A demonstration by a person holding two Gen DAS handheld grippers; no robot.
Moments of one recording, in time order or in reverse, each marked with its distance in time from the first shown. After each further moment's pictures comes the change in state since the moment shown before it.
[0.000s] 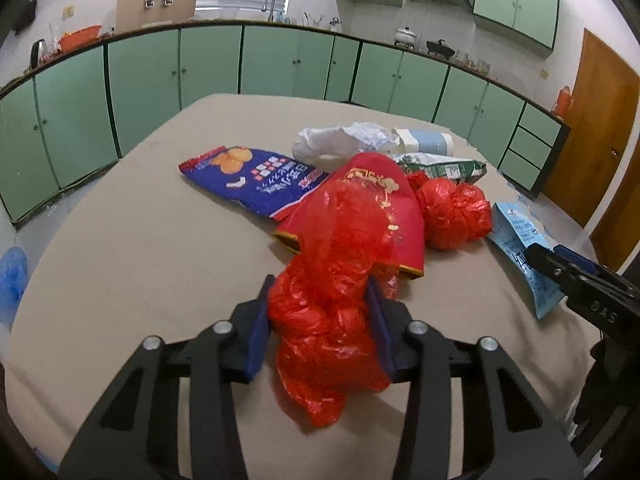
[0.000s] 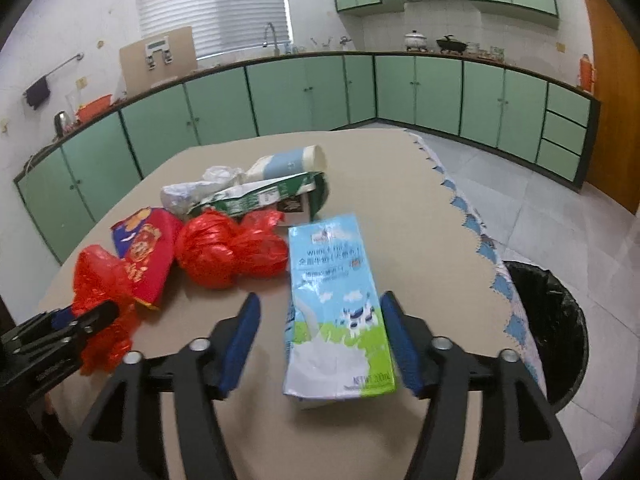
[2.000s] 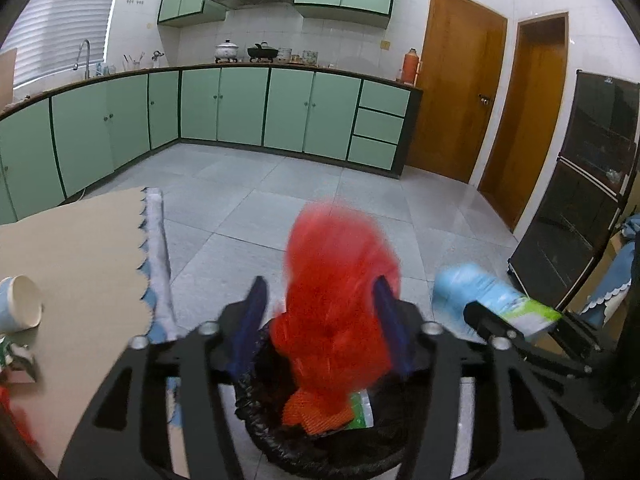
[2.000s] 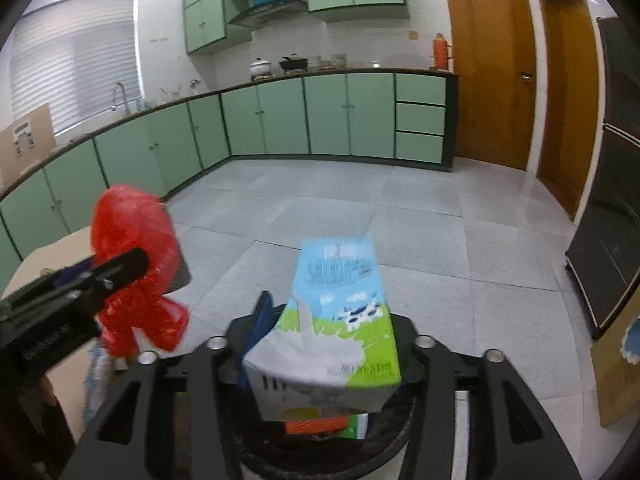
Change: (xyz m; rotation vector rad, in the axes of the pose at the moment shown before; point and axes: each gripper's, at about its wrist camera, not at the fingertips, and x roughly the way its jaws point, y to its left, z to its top) left arm 0.114 -0.396 0.061 0.327 -0.058 -0.447; right arm -0.046 -0.311 0.019 0.277 -0.111 -0.403
